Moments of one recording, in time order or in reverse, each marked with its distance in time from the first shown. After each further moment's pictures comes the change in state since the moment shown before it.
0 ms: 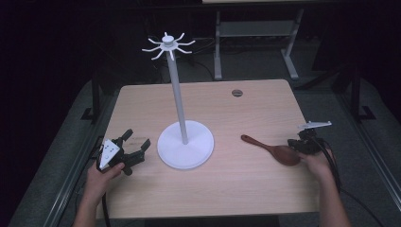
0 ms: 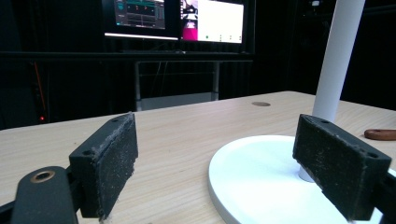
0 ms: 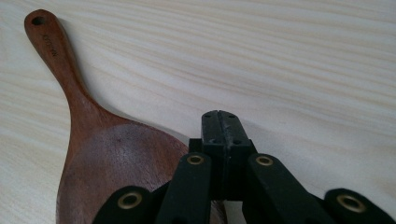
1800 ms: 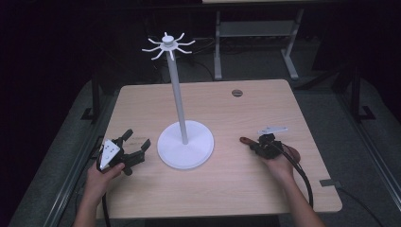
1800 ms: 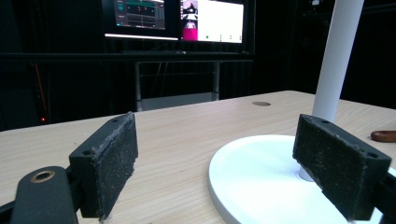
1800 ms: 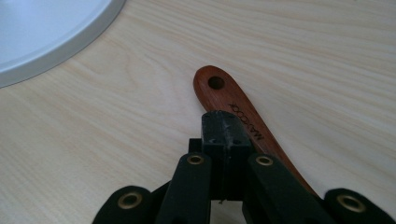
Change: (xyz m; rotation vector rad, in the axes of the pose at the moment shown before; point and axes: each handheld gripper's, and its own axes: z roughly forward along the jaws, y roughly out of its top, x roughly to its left) left arm -0.001 0.000 0.000 -0.004 0.001 -0.001; right arm 0.109 0.019 0.043 -0.070 0.139 -0.091
